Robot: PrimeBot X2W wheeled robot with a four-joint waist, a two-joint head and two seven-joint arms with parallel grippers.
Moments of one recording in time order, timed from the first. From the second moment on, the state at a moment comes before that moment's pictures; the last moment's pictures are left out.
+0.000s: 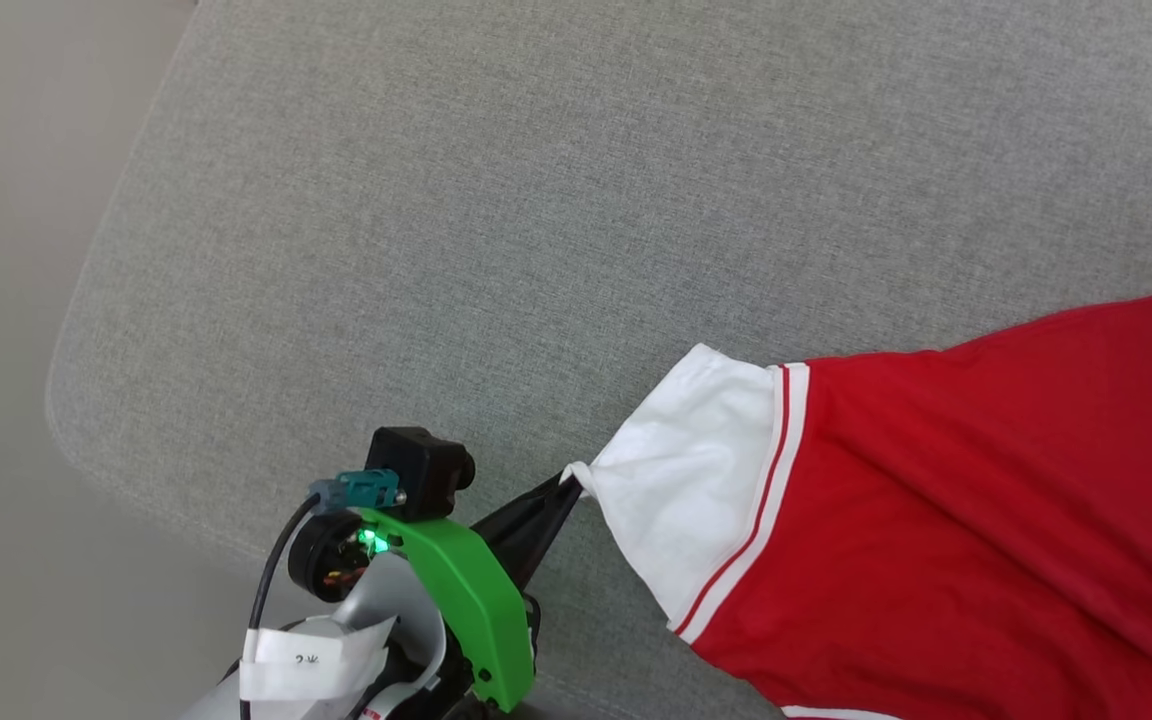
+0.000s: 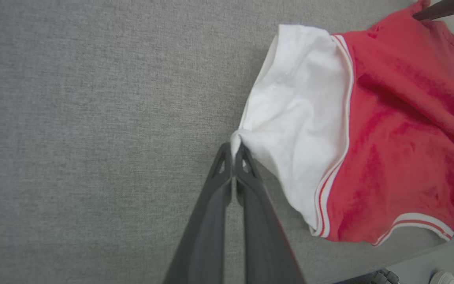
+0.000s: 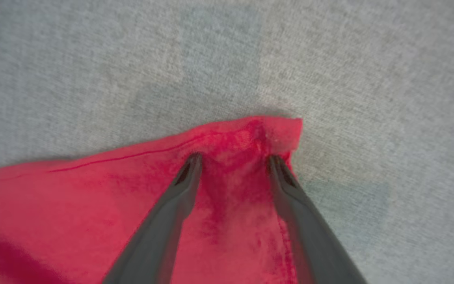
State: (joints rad) left arm -0.31 0.50 -0.77 -0.19 -0.87 0.14 0.20; right arm -0.66 -0.56 -0.06 0.15 0.41 0.13 1.42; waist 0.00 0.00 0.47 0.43
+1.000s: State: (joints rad) left arm -0.31 0.62 -0.61 -0.25 -0.87 0.23 0.14; right arm -0.56 -0.59 0.03 0.10 0.62 0.13 0.87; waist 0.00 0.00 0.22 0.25
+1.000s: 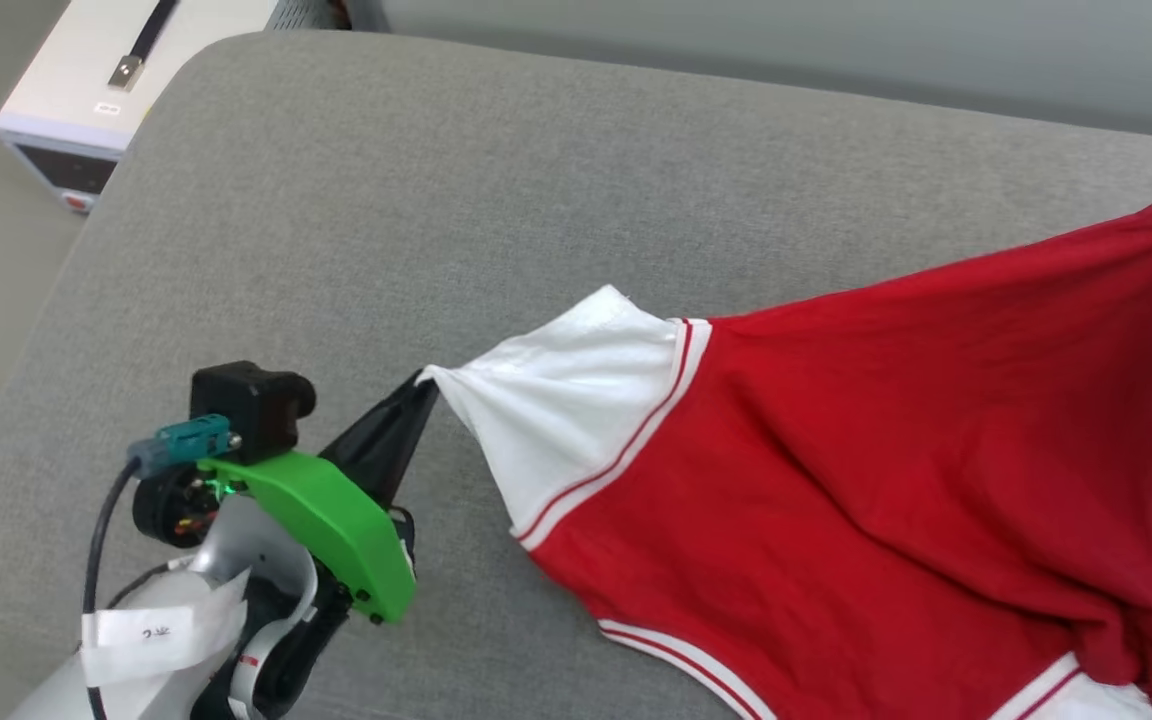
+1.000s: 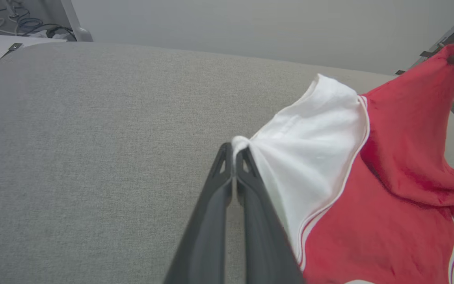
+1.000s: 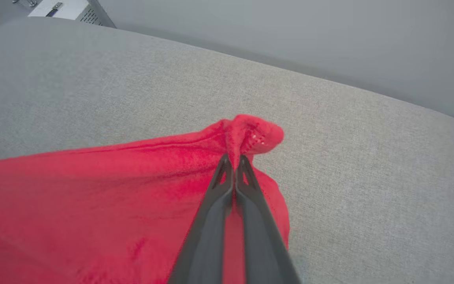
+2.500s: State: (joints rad) left arm -0.77 0.82 -0.27 -0.45 -0.77 0.23 0.03; right arm -0.58 -0.54 -0.11 -0.26 0.57 0.13 0.44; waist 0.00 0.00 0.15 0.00
